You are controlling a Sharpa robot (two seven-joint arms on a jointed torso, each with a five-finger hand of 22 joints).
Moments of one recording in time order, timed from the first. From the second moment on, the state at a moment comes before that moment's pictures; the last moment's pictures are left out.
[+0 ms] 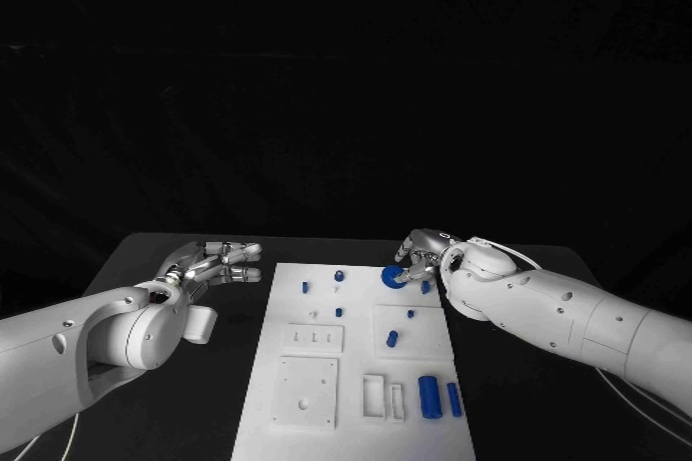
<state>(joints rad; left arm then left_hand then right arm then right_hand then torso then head) 1.38 -0.80 -0.17 1.37 -0.01 -0.34 0.27 1.36 0.06 -0.11 -0.03 0.07 0.95 0.16 0.06 0.07 1.06 0.14 0.06 0.06 1.21 0.09 0.24 0.09 0.05 0.97 0.07 0.37 0.12 1.18 -0.64 0.15 1.07 -1.58 -0.22 -0.24 1.31 -0.14 0.14 -0.07 0.23 1.01 0.09 0.07 0.06 1.33 -0.03 1.11 1.26 1.44 -0.09 1.10 0.91 0.08 1.47 -0.11 0.59 0.64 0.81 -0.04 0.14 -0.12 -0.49</state>
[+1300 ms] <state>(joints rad) 1.38 -0.79 -0.17 1.36 -0.01 -0.33 0.27 1.36 0.06 -0.11 -0.03 0.07 0.95 0.16 0.06 0.07 1.06 0.13 0.06 0.06 1.21 0.09 0.24 0.09 0.05 0.97 0.07 0.37 0.12 1.18 -0.59 0.15 1.01 -1.59 -0.16 -0.26 1.31 -0.13 0.19 -0.08 0.29 1.02 0.09 0.07 0.06 1.34 -0.02 1.13 1.29 1.44 -0.09 1.11 0.97 0.08 1.47 -0.11 0.95 1.20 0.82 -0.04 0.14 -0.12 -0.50</state>
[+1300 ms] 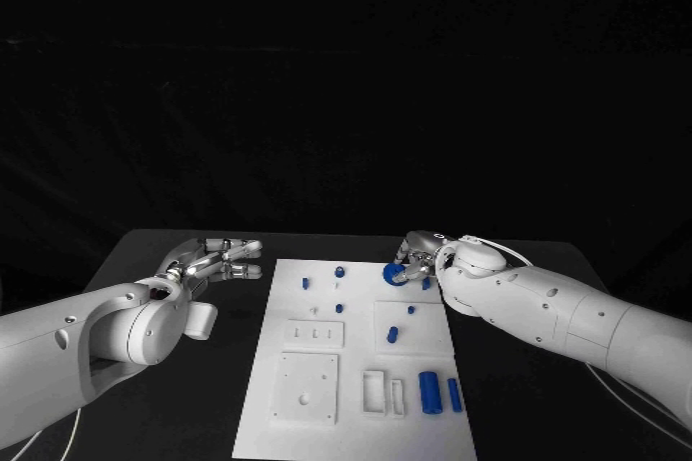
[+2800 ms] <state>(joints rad) 1.38 -0.80 -0.17 1.36 -0.01 -0.33 0.27 1.36 0.06 -0.11 -0.03 0.07 0.95 0.16 0.06 0.07 1.06 0.13 0.06 0.06 1.21 0.09 0.24 0.09 0.05 0.97 0.07 0.37 0.11 1.18 -0.60 0.15 1.14 -1.66 -0.22 -0.29 1.24 -0.14 0.34 -0.13 0.43 1.10 0.09 0.06 0.06 1.35 -0.01 1.14 1.29 1.44 -0.09 1.11 0.97 0.08 1.47 -0.11 0.90 1.27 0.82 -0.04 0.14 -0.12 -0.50</state>
